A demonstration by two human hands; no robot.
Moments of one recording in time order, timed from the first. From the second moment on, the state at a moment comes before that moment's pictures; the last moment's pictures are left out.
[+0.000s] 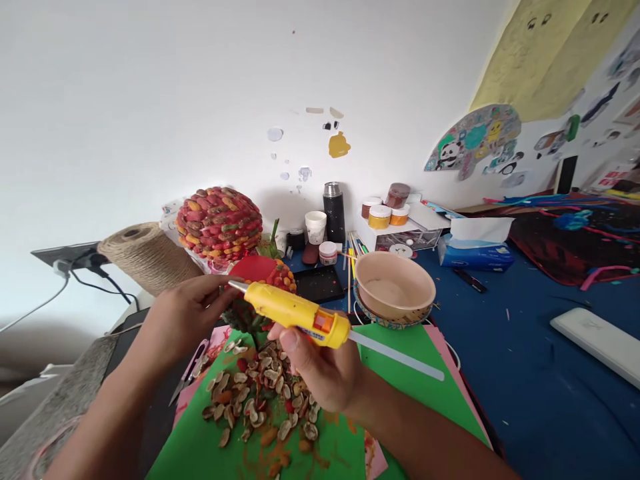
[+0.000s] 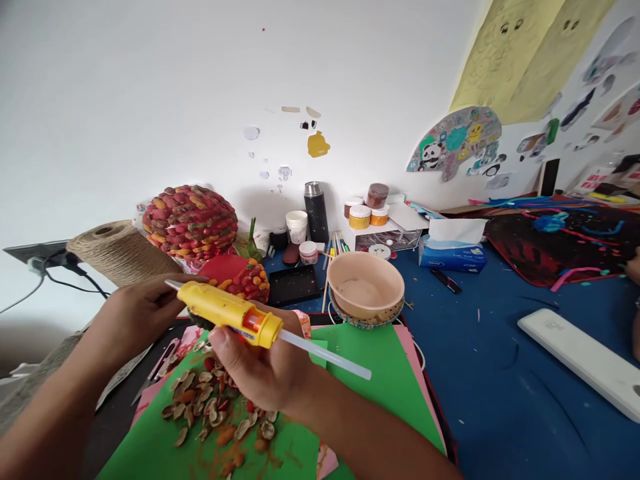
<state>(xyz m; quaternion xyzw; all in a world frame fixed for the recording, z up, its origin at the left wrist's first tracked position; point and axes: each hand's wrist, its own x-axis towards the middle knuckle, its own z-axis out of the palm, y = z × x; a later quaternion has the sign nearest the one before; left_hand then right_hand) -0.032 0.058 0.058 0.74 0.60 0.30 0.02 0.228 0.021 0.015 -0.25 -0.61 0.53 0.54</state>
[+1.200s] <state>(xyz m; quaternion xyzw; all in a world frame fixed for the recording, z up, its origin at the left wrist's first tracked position) 0.036 0.028 0.030 0.84 0.50 -0.14 0.15 0.216 0.079 -0.036 -0.32 -0.59 0.46 0.58</state>
